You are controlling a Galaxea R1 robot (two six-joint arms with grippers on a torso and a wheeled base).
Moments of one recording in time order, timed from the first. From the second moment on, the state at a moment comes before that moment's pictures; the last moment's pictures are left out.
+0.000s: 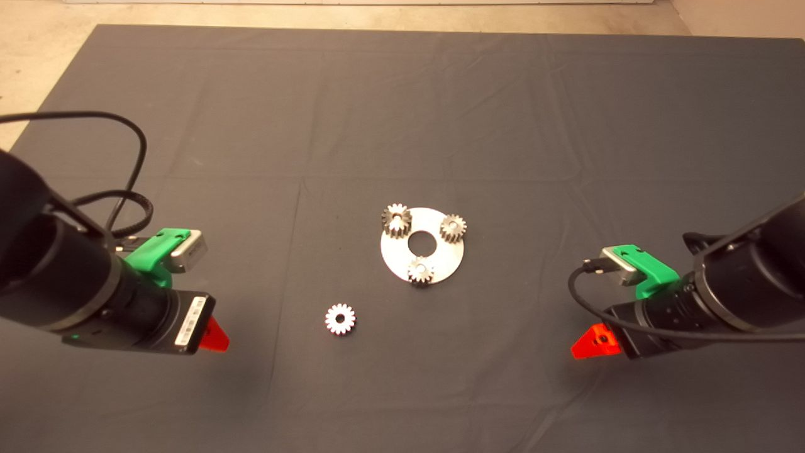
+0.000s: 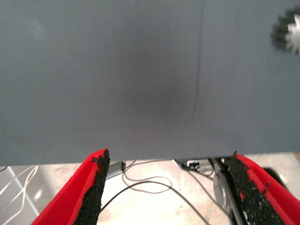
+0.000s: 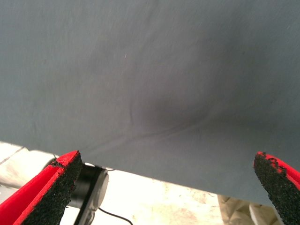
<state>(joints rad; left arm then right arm) -0.54 2.06 -0.50 0.11 1.52 -1.51 0.34 2.19 -0.51 -0.21 -1.49 1.55</state>
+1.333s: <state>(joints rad) -0.53 2.63 -0.94 0.35 1.52 -1.64 0.35 2.19 -0.86 -0.04 -1.49 1.20</state>
